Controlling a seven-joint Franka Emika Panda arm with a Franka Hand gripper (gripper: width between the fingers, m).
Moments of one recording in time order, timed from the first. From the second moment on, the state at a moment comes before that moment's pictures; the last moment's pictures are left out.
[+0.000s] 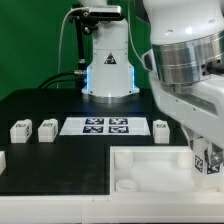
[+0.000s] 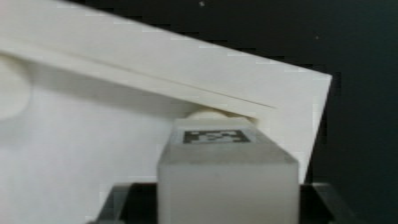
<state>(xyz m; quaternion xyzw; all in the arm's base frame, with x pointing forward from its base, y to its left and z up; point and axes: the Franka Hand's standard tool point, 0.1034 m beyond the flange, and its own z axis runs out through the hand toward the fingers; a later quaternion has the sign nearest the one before) 0.627 0.115 0.075 -0.76 0.65 0.08 0.08</state>
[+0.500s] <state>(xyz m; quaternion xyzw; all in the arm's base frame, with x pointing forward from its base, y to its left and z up) 0.623 0.120 0.071 -0.81 0.57 0.07 0.08</state>
